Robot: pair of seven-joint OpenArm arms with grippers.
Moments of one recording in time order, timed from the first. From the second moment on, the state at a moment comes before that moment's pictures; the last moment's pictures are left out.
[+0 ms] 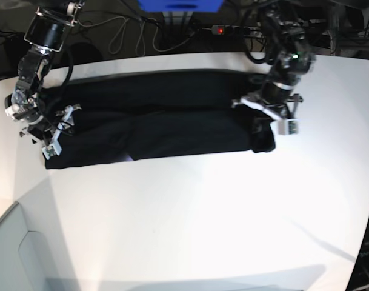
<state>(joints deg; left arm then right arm) 19.6 6.8 -19.1 116.6 -16.9 -17.5 48.2 -1.8 10.9 26.3 84.6 0.8 46.5 -48.8</state>
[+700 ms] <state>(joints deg) 20.9 -3.9 -34.6 113.5 -37.6 -18.1 50.7 -1.8 10.9 26.3 84.5 0.8 46.5 -48.8</state>
